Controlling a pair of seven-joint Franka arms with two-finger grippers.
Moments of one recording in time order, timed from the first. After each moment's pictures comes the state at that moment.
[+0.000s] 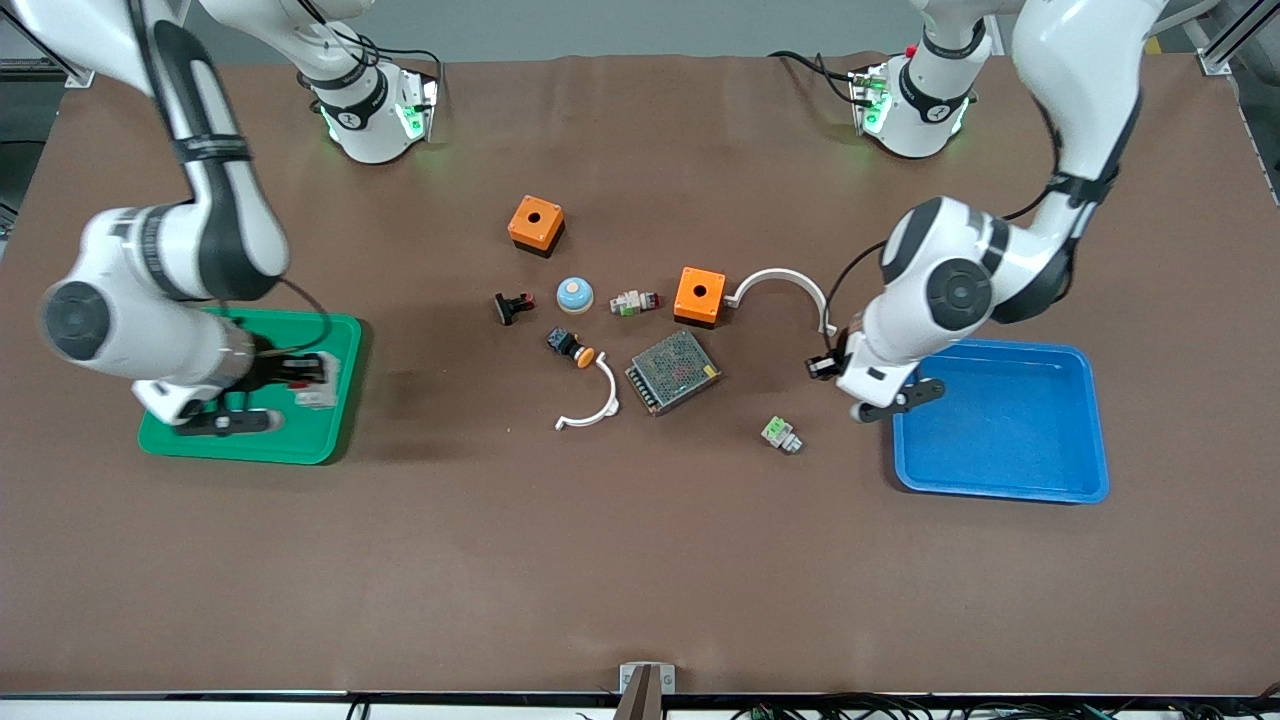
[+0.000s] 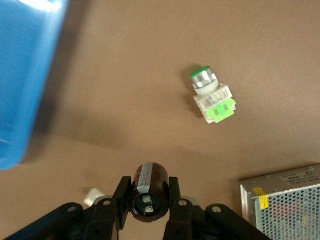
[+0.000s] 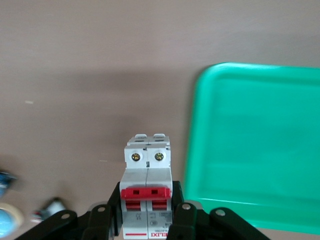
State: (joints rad) left arm 0.01 0.42 -0.45 -1.98 0.03 2.31 -0.79; right arm 0.20 0.28 -0.08 -1.90 0.14 2.03 0.07
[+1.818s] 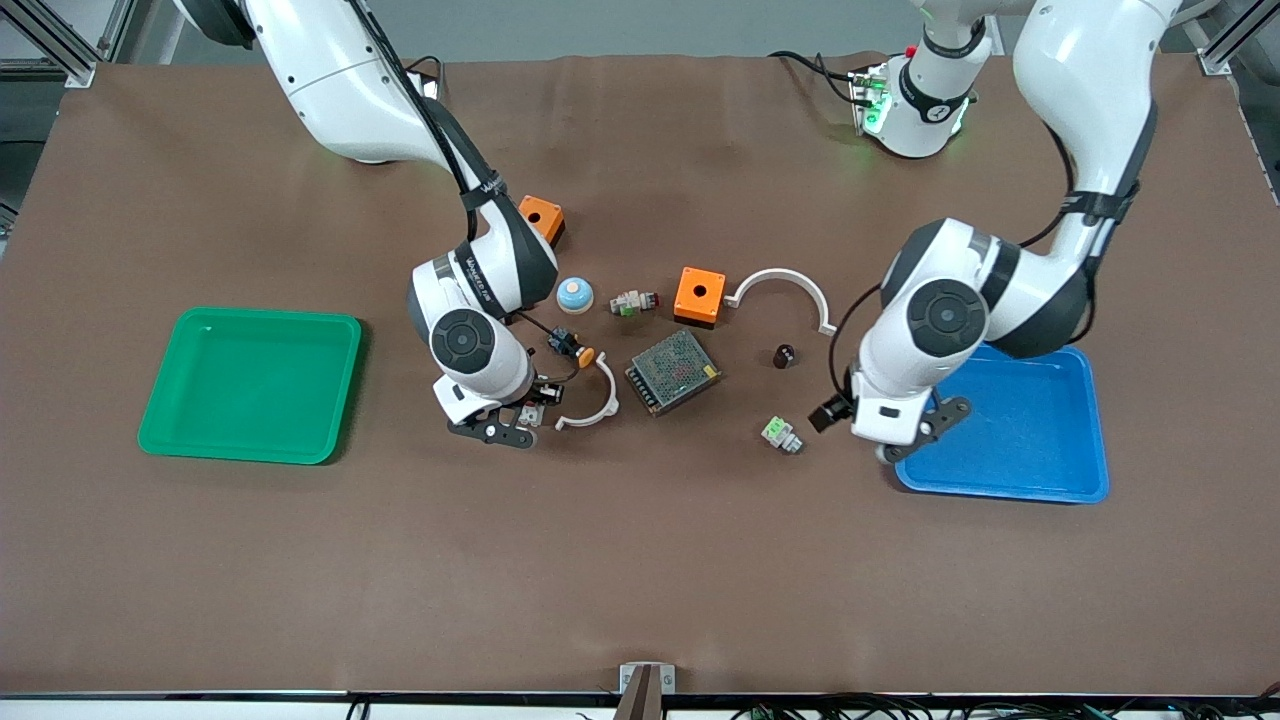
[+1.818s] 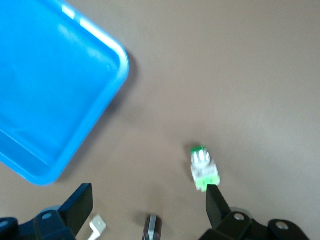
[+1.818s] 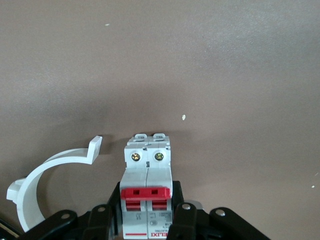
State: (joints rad) left arm -0.01 0.49 -0.42 -1.64 0.27 2.06 -1.08; right arm 0.59 0.66 -0.08 -1.66 0.15 2.22 0.65
